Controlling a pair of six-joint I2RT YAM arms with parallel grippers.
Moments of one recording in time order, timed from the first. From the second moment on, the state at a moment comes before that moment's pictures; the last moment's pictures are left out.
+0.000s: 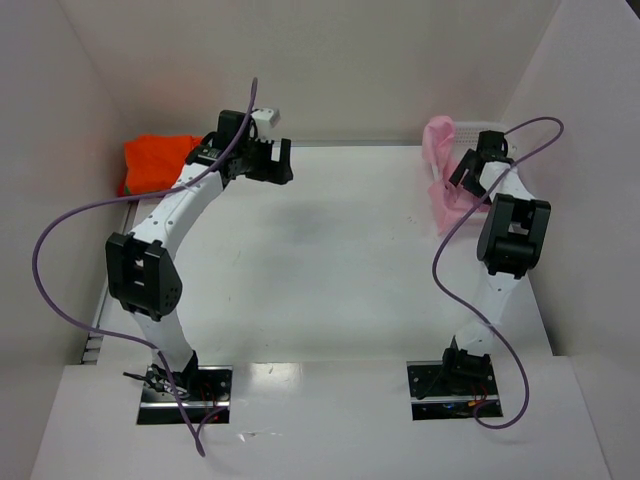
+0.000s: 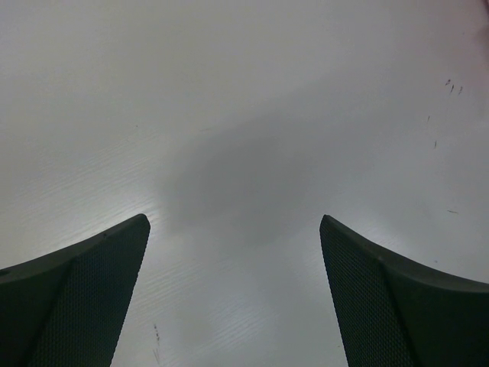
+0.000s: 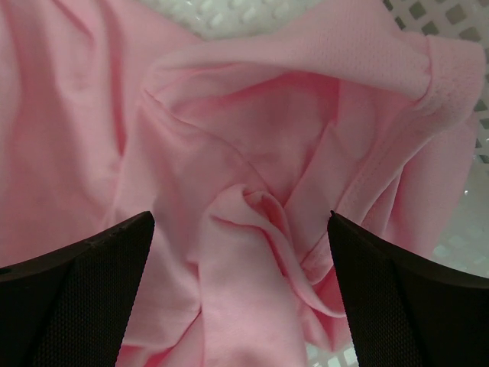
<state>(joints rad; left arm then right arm) -0.29 1.80 1.71 -0.57 0.21 -0.08 -0.23 2.14 1.71 -0.47 0.22 0.38</state>
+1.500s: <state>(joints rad) -0.75 2.04 1.89 0.00 0.56 -0.38 0.13 1.37 1.72 -0.46 -0.16 0.47</state>
